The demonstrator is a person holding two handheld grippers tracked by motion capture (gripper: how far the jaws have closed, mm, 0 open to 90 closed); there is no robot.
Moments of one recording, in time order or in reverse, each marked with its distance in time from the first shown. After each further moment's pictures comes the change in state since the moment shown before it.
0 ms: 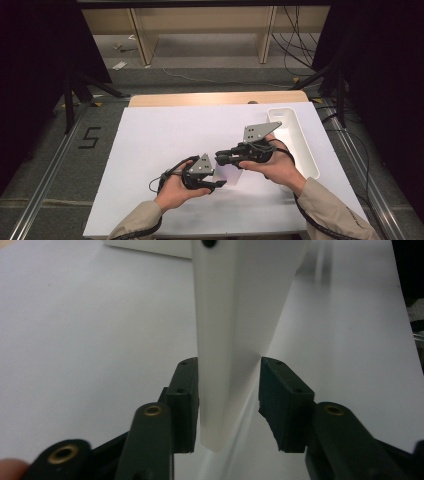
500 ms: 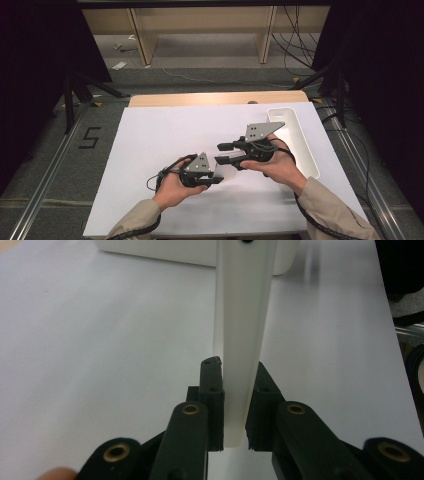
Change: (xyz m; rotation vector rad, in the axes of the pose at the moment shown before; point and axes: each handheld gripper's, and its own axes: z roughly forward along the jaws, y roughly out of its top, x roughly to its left) left arm 0.004 0.004 -0.011 -0.005 -0.014 0.012; right arm -0.003 0.000 -0.002 -0.063 -0.050 -0.019
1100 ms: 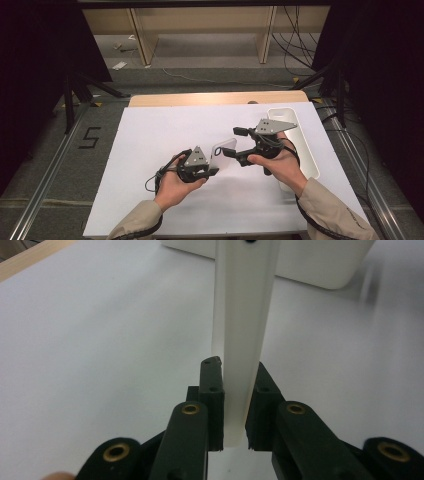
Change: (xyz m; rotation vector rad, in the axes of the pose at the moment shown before) left arm 0.002 0.006 -0.008 0.009 0.172 -0.122; right arm -0.012 -0.013 -0.012 -0.119 -0.220 0.116
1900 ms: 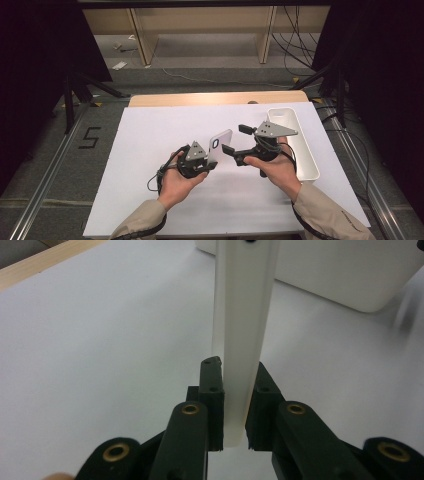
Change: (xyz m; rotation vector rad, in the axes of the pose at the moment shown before) left arm 0.001 0.009 0.001 -0.005 0.083 -0.092; right arm 0.008 -0.007 0.004 -0.067 -0.149 0.032
